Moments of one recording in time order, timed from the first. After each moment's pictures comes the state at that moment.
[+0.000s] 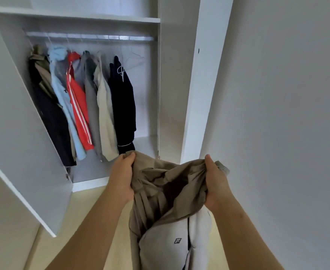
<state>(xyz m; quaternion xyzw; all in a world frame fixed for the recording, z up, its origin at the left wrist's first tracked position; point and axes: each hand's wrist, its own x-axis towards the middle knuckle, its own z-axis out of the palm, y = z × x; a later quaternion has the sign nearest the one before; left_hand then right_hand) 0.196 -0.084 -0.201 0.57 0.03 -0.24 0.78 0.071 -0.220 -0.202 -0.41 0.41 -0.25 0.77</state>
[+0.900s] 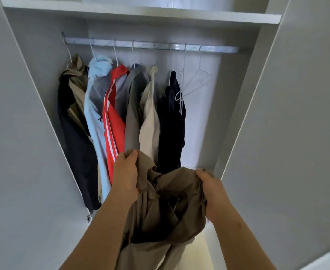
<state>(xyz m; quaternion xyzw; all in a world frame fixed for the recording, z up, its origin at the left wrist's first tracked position) 0.659 -0.162 -0.194 0.62 0.10 -0.04 0.78 0.578 -0.314 -0.216 -0.54 0.38 -0.11 0.75</state>
